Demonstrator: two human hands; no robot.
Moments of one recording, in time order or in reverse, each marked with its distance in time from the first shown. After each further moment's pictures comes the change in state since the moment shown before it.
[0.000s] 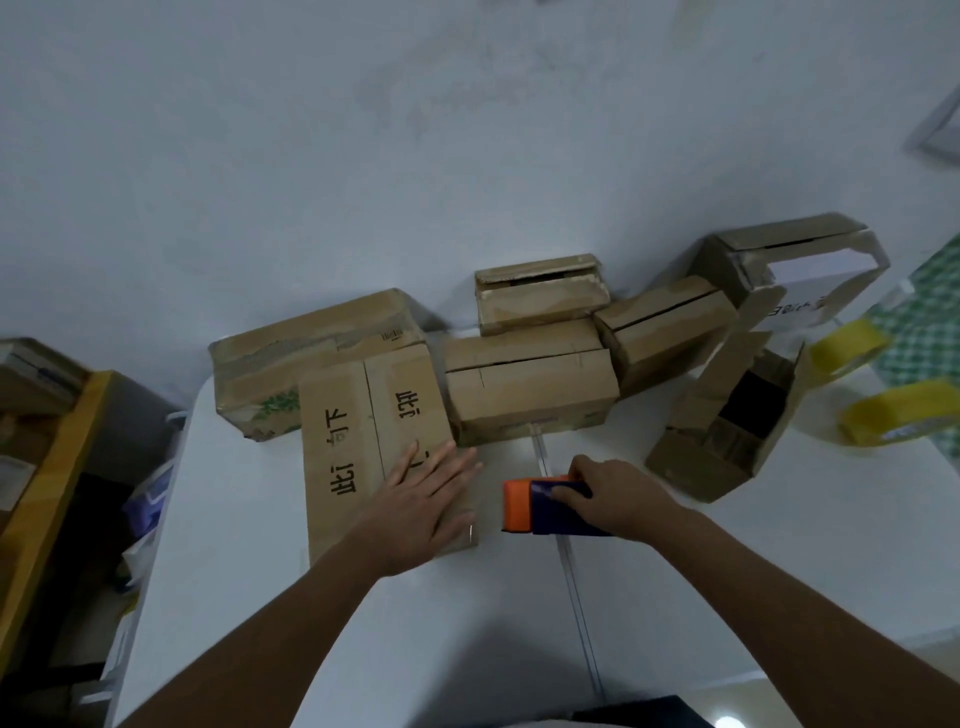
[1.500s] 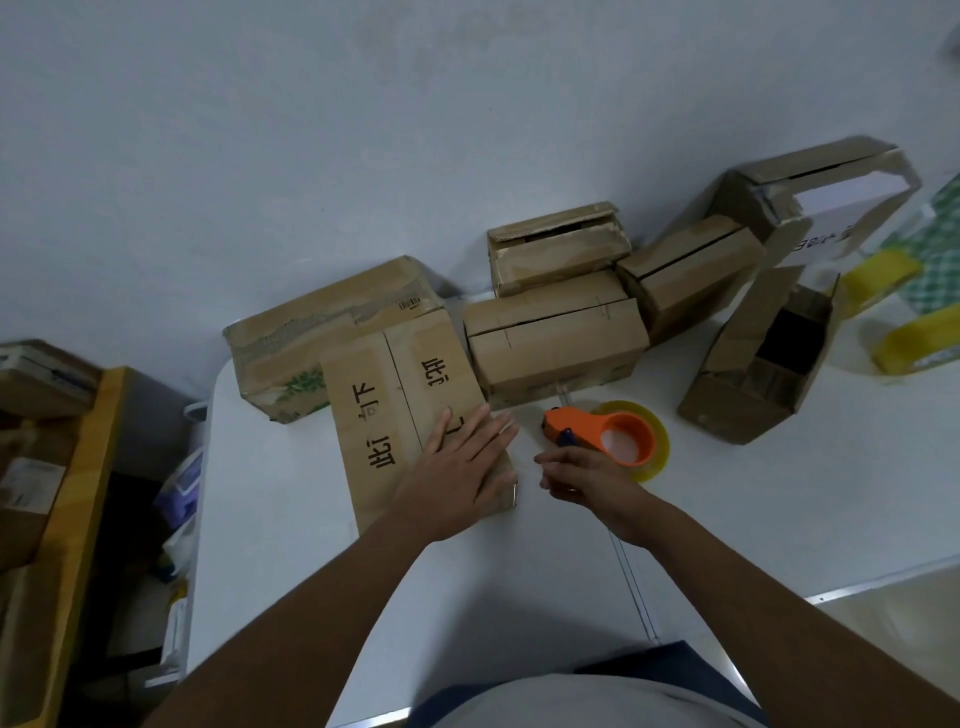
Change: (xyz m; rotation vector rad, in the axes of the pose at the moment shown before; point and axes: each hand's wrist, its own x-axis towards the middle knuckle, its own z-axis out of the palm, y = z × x) left_hand -0.002 -0.003 -0.002 -0.007 -0.012 0.028; right_hand -0.005 -0.064 0.059 1.439 -0.115 0.173
